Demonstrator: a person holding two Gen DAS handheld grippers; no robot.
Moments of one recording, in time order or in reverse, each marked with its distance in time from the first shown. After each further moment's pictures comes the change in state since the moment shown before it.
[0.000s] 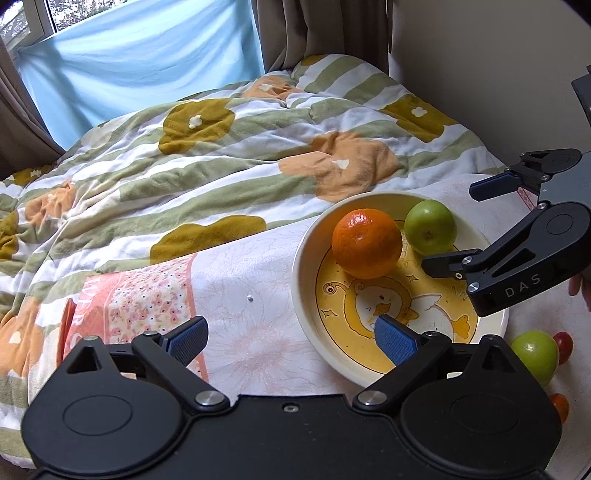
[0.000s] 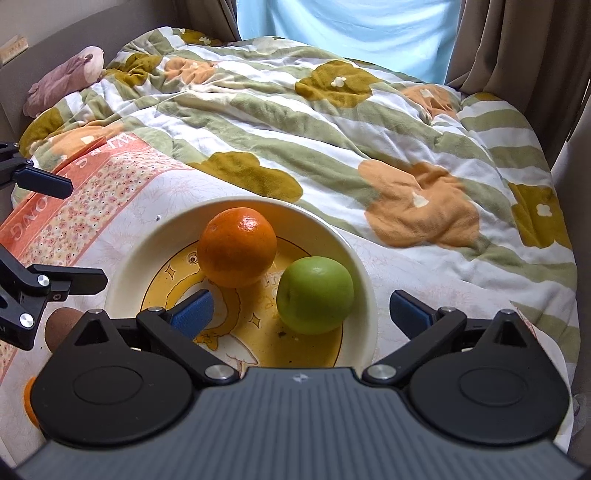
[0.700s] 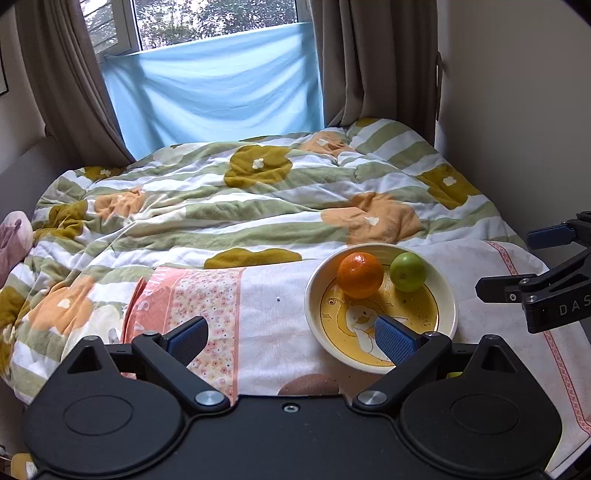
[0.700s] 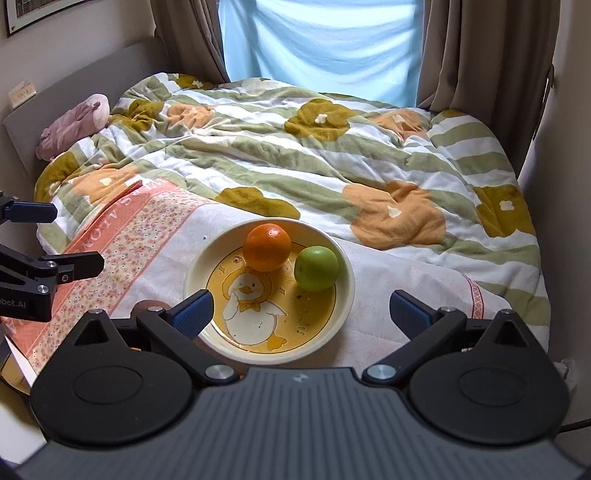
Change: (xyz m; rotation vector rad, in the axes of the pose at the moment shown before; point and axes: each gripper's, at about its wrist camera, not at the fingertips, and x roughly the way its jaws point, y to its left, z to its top) left arm -0.128 -0.029 -0.033 -0.187 -0.155 0.141; right arm -0.150 0.008 -0.033 0.092 -0.107 -0.008
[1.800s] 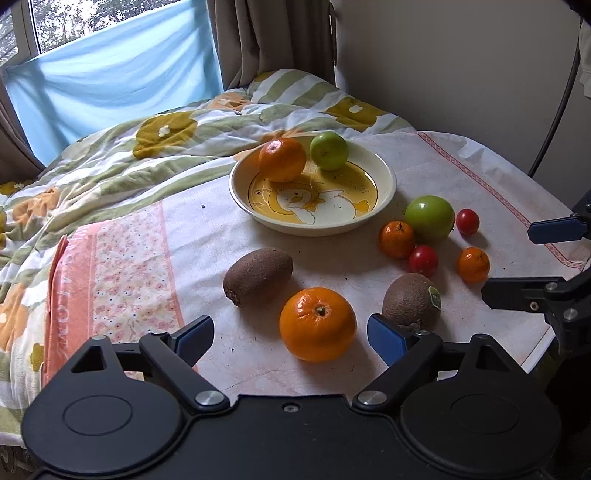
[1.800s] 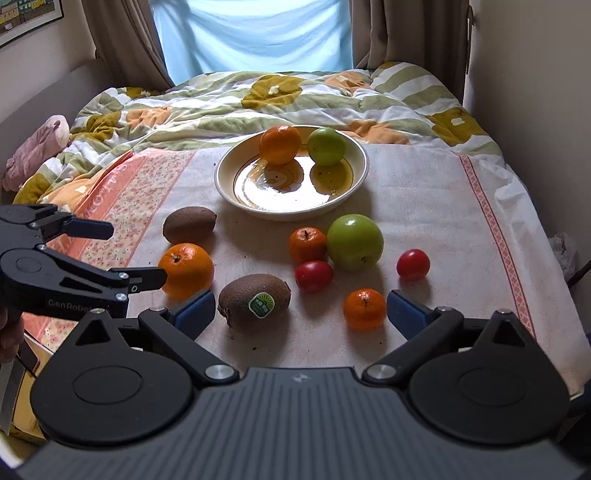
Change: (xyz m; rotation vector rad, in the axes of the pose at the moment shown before) left arm 0.038 0.012 -0.114 0.257 0.070 -0.274; right arm -0.028 0.099 -0.149 0.235 0.012 -0.140
